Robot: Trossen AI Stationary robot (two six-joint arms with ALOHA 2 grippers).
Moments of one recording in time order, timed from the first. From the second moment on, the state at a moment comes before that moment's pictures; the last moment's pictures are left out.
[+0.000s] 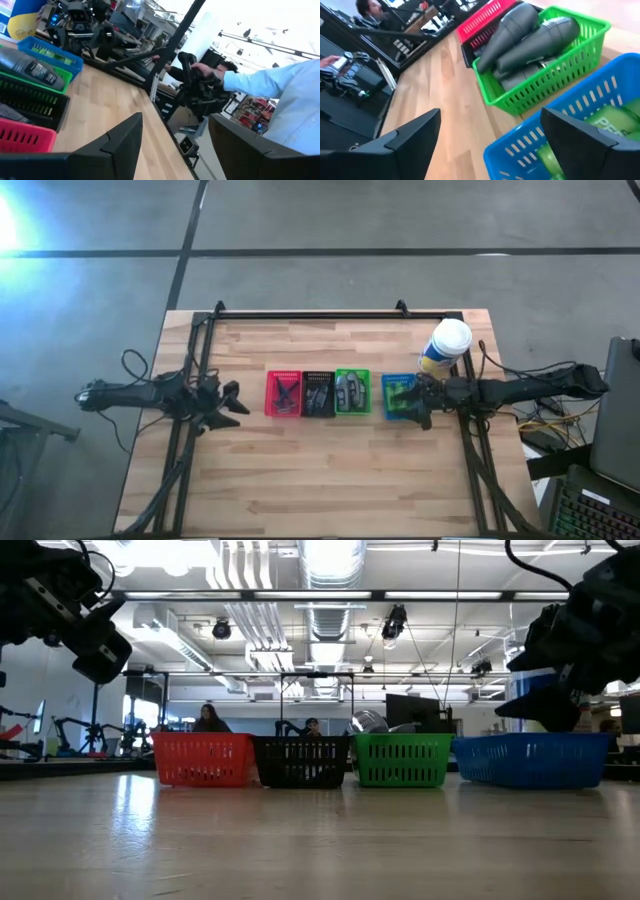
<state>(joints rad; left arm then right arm) -0.07 0.00 0.01 0.05 0.31 -0.59 0.05 0.48 0.01 0.16 0.05 0.70</state>
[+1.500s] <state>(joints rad) -0.07 0.01 0.01 0.06 0.26 -0.50 0.18 0.00 0.01 0.03 0.12 -0.10</state>
